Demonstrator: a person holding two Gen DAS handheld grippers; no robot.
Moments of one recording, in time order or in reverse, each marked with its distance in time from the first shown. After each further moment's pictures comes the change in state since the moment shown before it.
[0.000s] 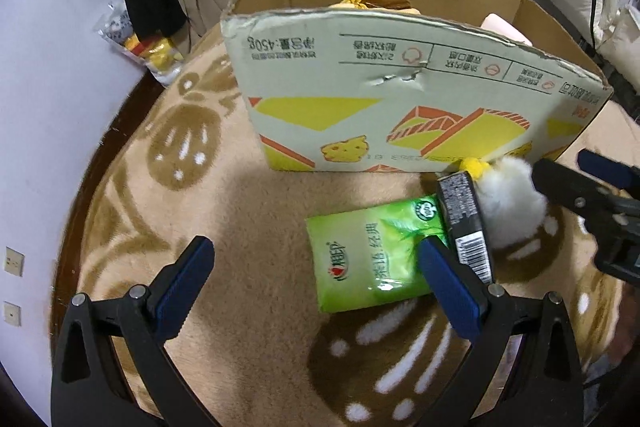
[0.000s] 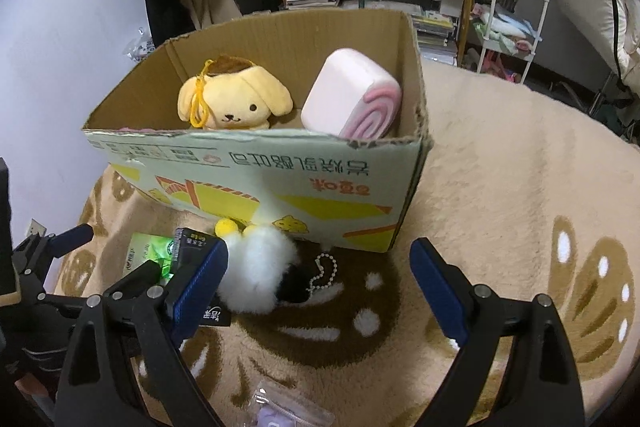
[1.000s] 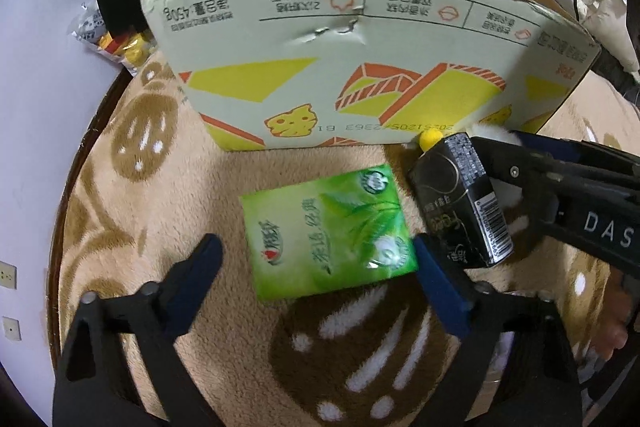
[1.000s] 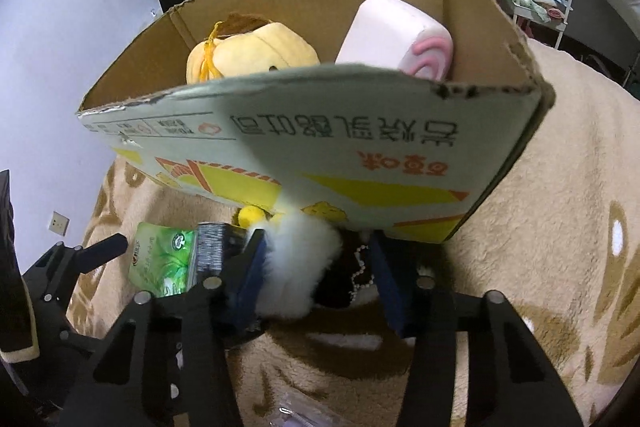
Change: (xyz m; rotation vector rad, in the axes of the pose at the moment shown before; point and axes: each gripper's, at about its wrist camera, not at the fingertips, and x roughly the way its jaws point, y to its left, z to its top) left arm 0.016 -0.023 -0.004 0.059 0.058 -0.046; right arm 0.034 0.011 0.002 0.003 0.106 0.106
